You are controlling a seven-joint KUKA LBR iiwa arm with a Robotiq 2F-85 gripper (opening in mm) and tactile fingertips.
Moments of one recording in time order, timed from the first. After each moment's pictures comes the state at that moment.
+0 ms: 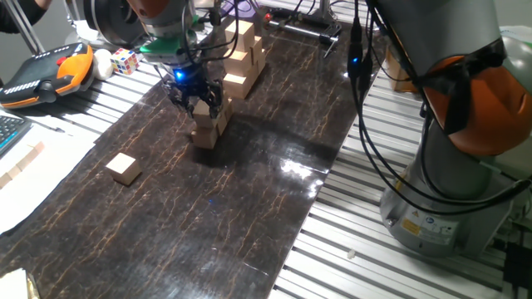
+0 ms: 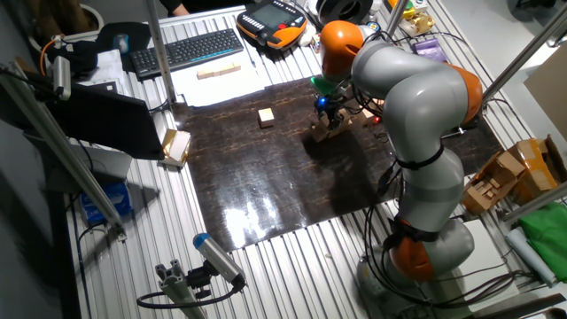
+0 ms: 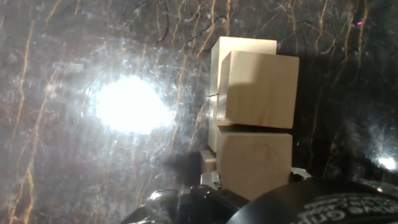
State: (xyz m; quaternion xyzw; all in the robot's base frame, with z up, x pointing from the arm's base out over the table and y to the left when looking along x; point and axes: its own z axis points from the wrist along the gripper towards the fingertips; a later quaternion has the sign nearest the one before) arm 0.568 0.016 0.101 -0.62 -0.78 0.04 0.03
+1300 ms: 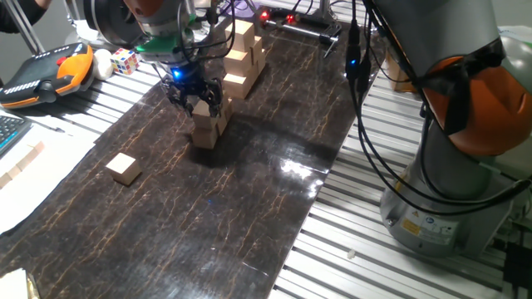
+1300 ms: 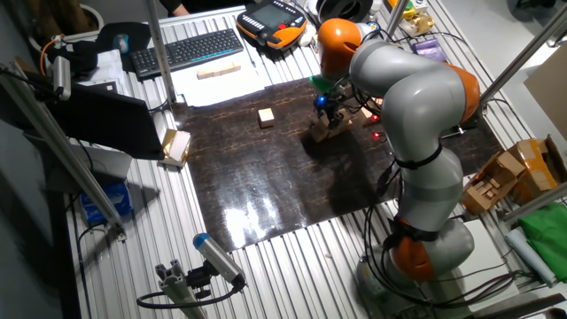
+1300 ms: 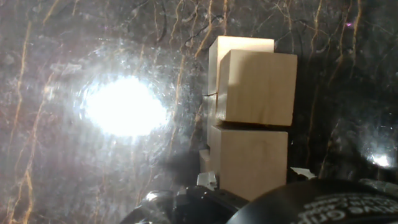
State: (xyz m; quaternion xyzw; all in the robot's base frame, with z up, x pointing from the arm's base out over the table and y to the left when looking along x) arm 0.569 0.017 0.104 -0.62 -0.78 0.05 0.04
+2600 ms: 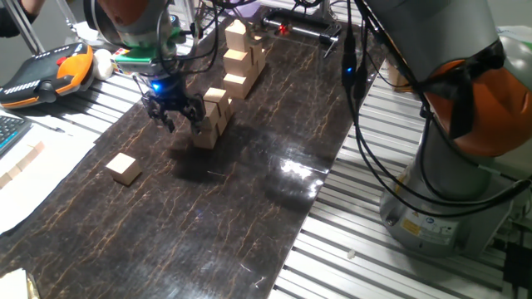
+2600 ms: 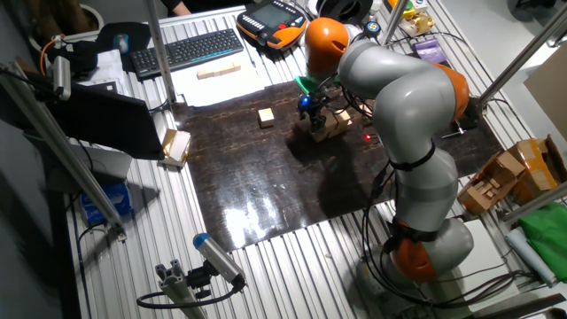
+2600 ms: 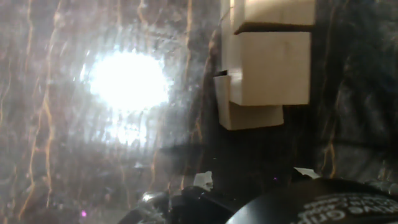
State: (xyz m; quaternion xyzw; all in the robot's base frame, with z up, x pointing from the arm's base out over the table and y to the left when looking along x) arm 0.576 0.086 0.106 -0.62 -0.78 0.02 0.08
